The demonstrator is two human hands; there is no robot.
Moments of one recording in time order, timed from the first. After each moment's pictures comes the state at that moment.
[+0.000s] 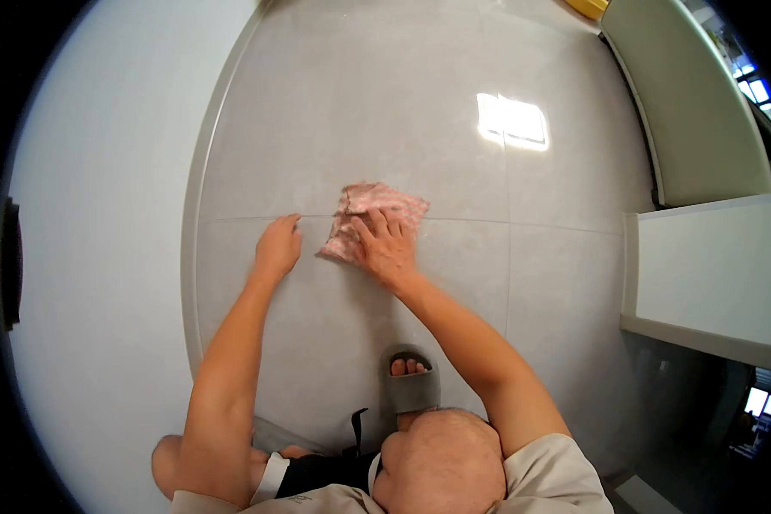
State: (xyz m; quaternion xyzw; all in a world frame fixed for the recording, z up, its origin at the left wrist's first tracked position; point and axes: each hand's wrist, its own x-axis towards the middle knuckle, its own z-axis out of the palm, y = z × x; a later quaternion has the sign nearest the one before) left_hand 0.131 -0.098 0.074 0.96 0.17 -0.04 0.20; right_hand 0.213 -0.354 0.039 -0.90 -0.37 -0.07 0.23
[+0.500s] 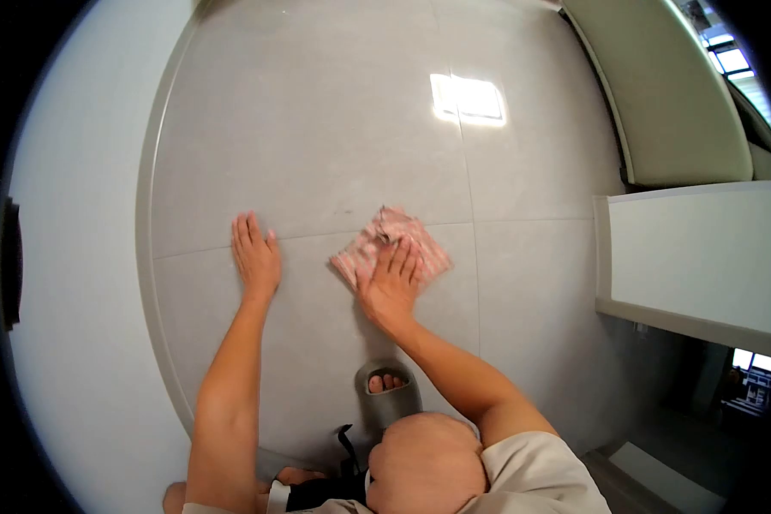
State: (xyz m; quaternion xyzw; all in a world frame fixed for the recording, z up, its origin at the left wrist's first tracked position) left_hand 0.163 -0.138 -0.012 0.95 0.25 0.10 0.14; right_hand 0.169 -0.409 0.014 -0.99 -0.10 0.05 0.11
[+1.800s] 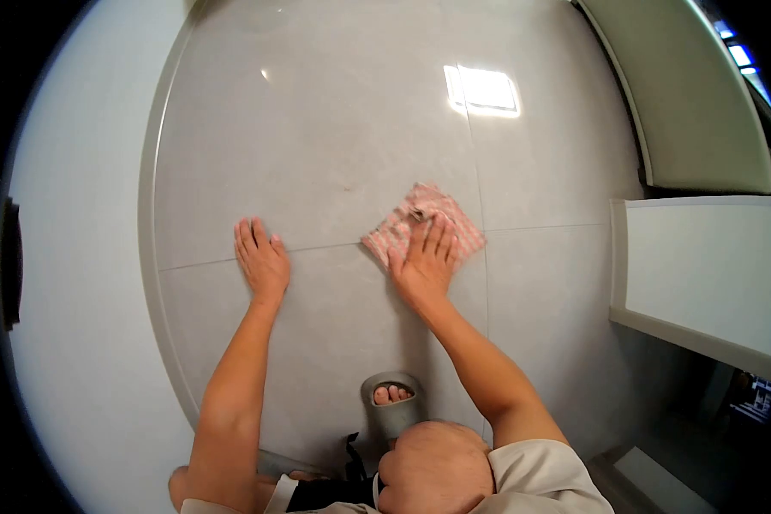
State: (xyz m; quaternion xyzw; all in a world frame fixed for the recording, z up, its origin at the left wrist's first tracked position) left_hand 0.197 -0.143 0.001 0.96 0.23 0.09 0.08; right_hand 0.257 -0.447 0.019 -0.99 -0.11 0.00 0.09
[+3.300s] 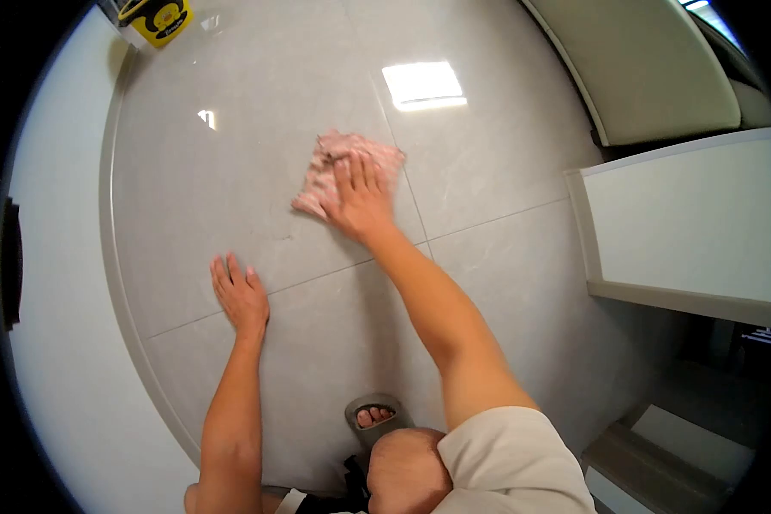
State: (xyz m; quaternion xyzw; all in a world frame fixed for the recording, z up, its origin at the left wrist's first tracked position) left_hand 0.232 -0.182 0.012 0.97 0.21 0.08 0.10; right_hand 0.423 -0.438 -0.001 -0.96 -0.21 -0.04 0.18
